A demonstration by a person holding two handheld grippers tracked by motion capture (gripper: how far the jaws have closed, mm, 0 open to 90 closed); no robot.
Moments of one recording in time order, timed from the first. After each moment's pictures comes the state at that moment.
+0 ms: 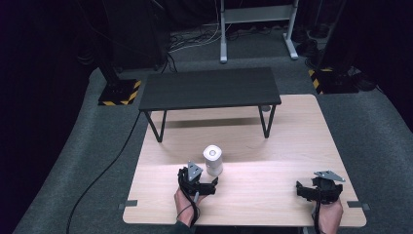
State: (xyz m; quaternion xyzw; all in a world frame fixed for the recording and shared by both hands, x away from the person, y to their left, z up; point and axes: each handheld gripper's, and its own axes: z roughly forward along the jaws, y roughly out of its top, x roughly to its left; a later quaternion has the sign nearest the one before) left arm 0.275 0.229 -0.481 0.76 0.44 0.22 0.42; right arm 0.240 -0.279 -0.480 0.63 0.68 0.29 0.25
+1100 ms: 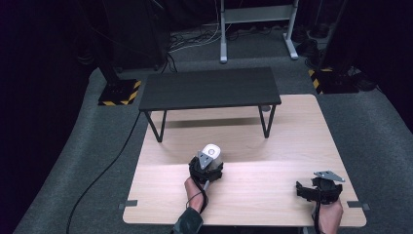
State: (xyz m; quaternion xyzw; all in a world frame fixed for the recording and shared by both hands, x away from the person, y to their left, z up) left arm 0.306 0.195 -0.489 0.76 0.44 0.25 0.42; right arm 0.239 -0.279 -0.479 0.62 0.68 0.29 0.25
